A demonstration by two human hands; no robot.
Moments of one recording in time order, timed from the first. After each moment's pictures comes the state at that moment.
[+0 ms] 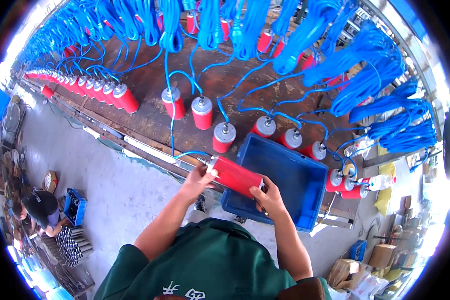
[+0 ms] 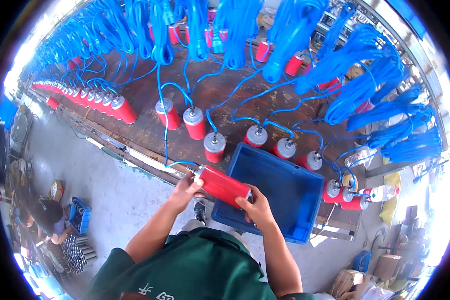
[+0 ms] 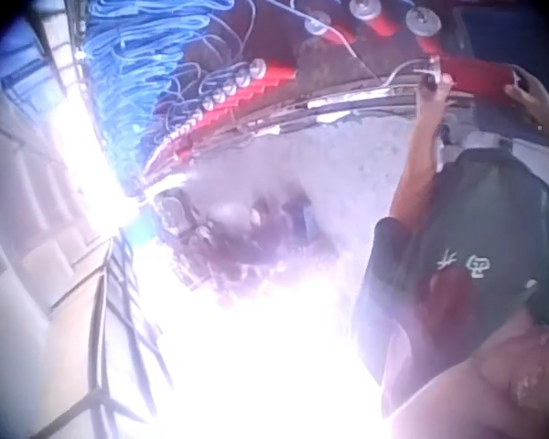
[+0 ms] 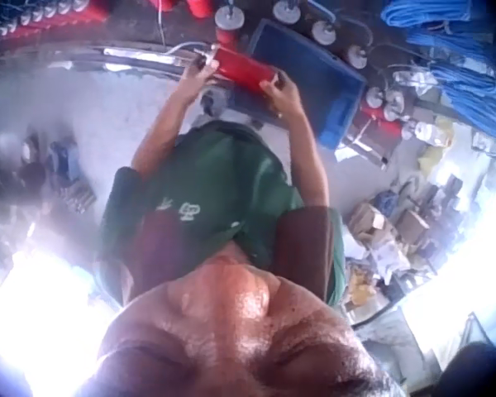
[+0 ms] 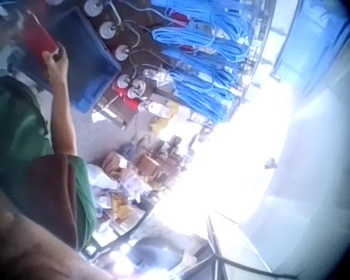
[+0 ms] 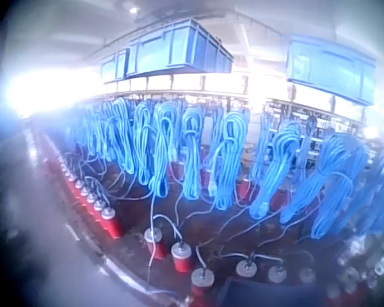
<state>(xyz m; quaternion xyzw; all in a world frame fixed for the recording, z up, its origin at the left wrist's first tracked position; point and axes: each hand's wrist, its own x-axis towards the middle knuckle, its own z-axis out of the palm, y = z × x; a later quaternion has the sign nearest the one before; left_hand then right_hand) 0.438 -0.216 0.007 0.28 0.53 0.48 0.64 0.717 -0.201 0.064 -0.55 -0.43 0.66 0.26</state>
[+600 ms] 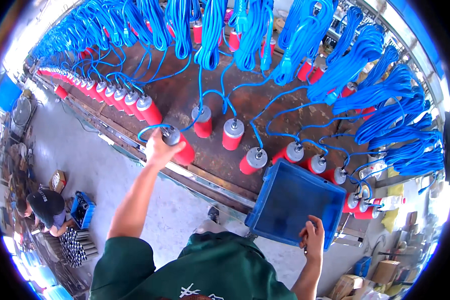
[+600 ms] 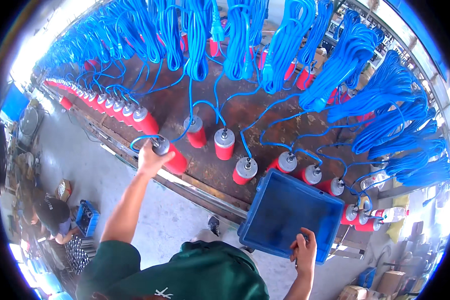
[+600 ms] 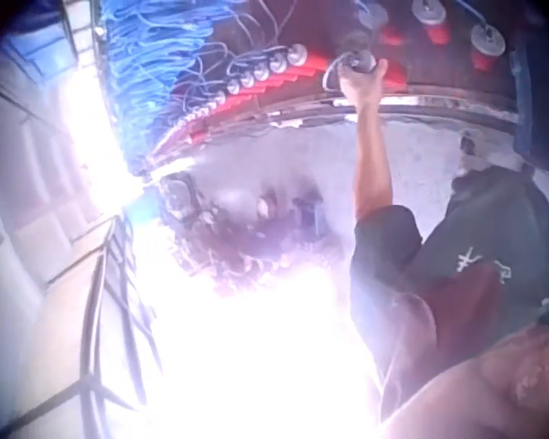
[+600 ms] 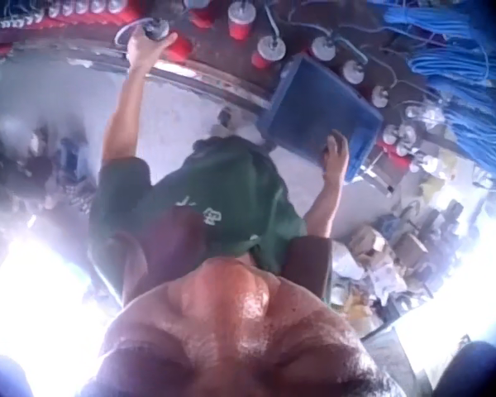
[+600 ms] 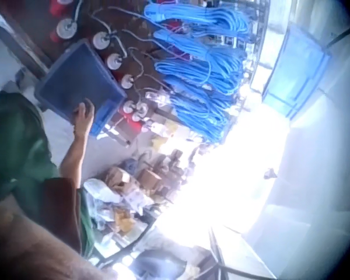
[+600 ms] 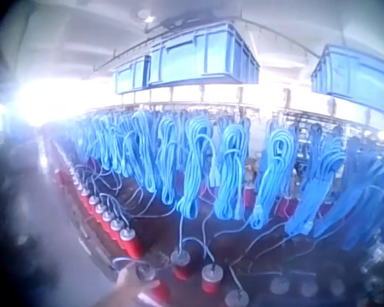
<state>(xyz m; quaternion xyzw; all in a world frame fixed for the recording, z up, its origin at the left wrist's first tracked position) 0.202 -0.121 0.069 0.49 0.79 0.33 0.16 0.753 -0.253 0.094 -0.71 -0.33 0.50 0.35</state>
